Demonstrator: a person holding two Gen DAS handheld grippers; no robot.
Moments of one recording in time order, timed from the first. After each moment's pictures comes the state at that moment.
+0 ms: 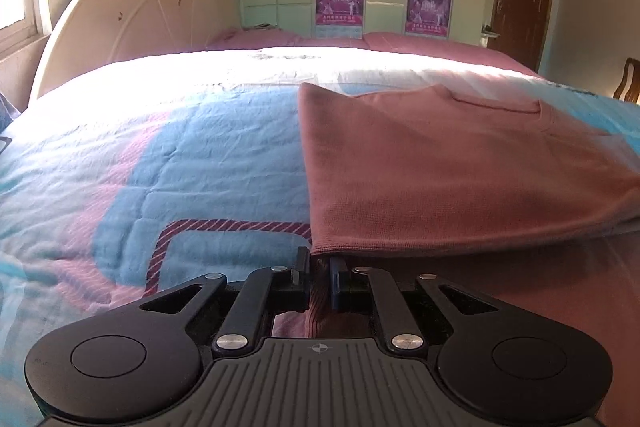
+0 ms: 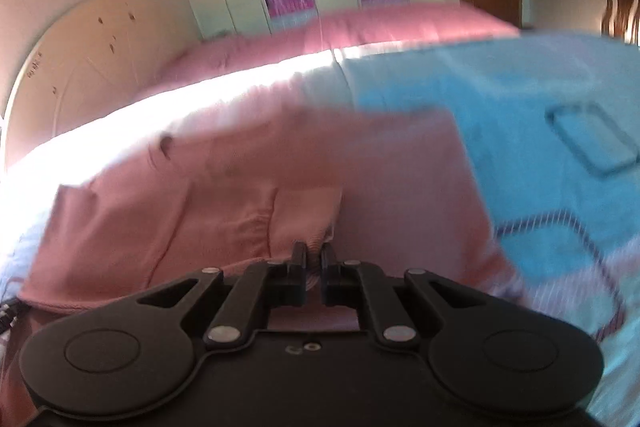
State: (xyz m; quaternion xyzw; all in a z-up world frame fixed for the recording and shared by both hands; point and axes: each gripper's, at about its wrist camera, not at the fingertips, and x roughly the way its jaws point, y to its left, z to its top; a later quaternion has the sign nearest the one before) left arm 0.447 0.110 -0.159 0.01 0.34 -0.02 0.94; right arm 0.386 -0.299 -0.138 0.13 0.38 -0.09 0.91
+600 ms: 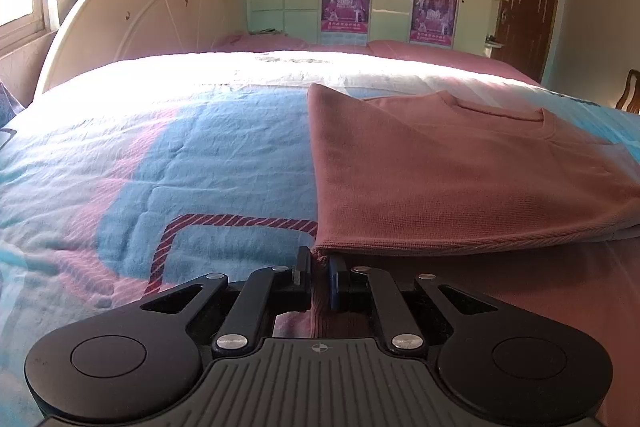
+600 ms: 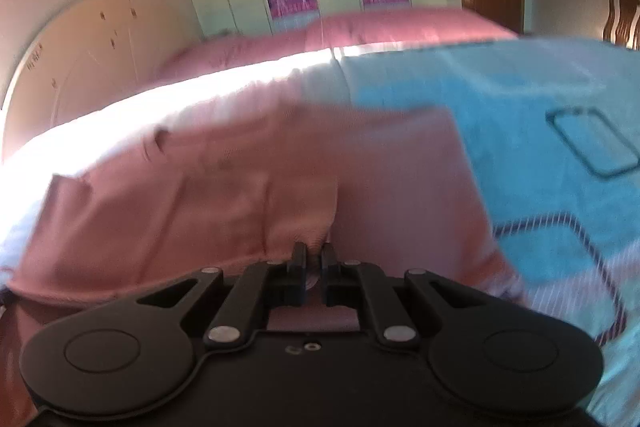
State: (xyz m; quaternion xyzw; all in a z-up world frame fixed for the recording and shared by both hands) left arm 0.439 0.120 -0.164 0.01 0.33 -0.02 0.94; right arm 0.383 -0.303 -0.147 0.12 0.38 -0.09 0.91
